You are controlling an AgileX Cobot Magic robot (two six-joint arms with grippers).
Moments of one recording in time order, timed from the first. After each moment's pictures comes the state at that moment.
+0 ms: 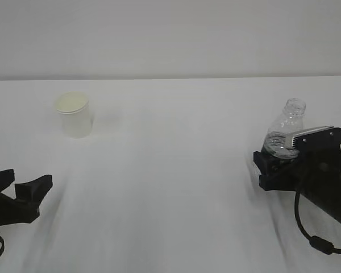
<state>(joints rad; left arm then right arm) -0.34 1.74 -0.13 -0.08 -1.15 -0.09 0.16 2.07 -0.47 -0.13 -1.15 -0.04</state>
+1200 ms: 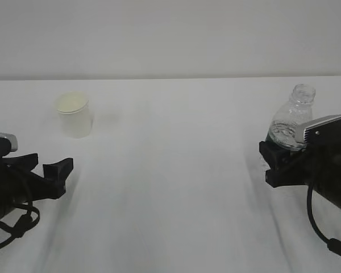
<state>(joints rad) -0.34 1.90 -0.32 -0.08 -1.15 -0.09 0.16 1.91 -0.40 -0.18 -1.12 -0.07</state>
